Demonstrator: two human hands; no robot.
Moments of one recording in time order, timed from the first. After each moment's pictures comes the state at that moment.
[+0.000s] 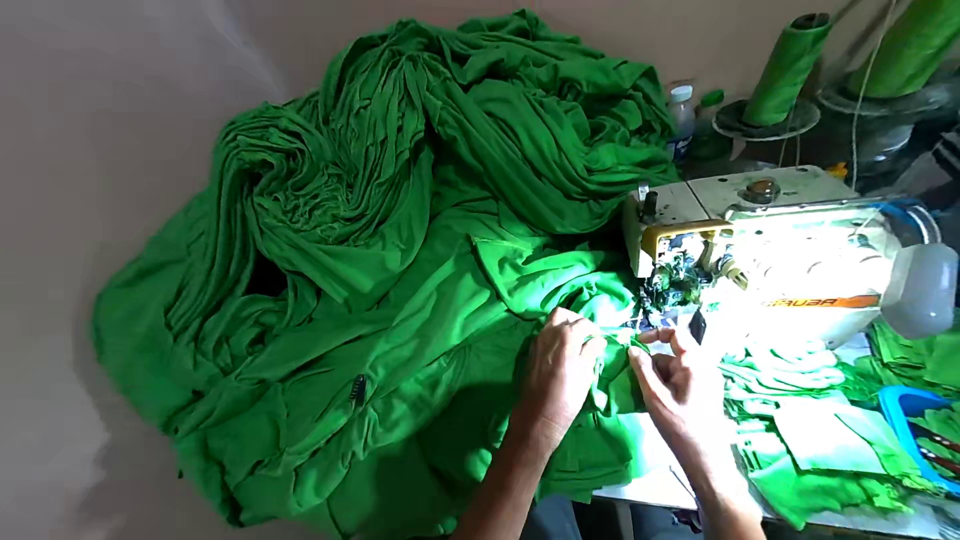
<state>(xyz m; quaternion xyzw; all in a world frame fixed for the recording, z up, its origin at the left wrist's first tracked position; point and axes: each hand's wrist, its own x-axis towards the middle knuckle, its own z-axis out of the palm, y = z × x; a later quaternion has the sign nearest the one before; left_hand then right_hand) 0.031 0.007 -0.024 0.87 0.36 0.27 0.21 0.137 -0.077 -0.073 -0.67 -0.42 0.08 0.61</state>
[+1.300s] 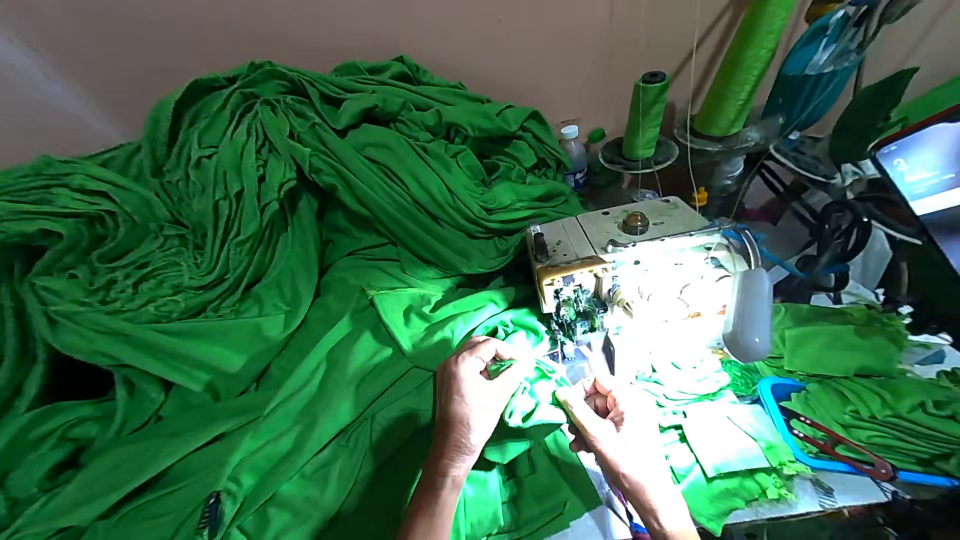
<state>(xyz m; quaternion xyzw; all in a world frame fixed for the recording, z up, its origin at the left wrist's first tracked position) 0.044 0.039 -0.040 0.83 0.28 0.42 0.24 0.153 -0.090 -0.074 -0.61 -0.34 0.23 0.67</state>
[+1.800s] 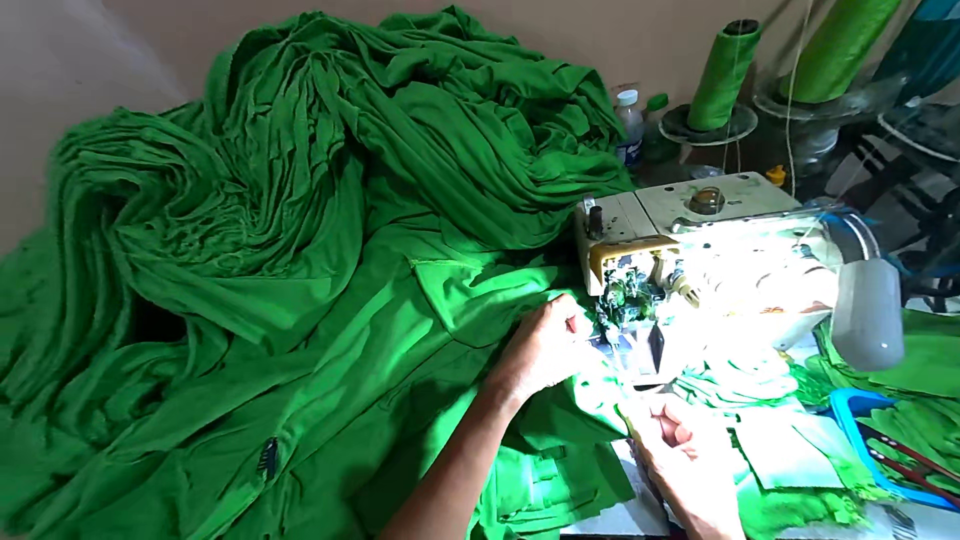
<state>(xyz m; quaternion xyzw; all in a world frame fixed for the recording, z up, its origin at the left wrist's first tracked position) 0.076 0.049 0.003 0.87 0.34 0.08 0.36 0.150 -0.109 -0.107 -0.61 -0.35 0.14 0.70</state>
